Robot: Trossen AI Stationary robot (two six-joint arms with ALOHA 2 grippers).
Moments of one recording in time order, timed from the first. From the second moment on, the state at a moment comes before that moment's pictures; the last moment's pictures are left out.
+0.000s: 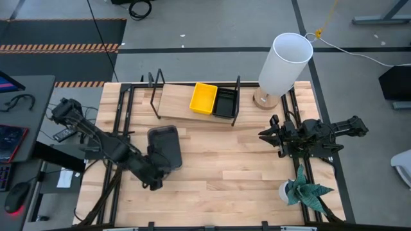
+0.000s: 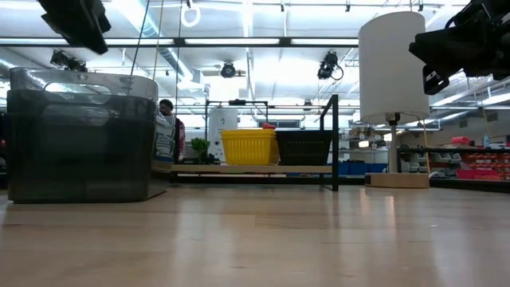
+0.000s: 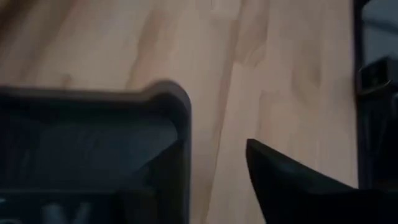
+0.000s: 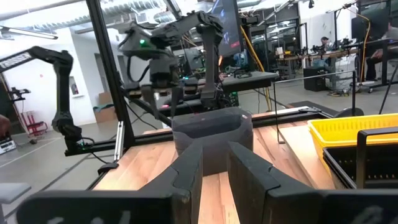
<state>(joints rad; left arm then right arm) -0.62 1.24 0.94 -0.67 -0.40 -0.74 0.18 0.01 0.01 0.14 0.15 0.15</state>
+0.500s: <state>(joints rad) -0.56 1.54 1.18 -1.00 -0.35 -0.81 0.18 0.01 0.01 0.14 0.14 0.15</state>
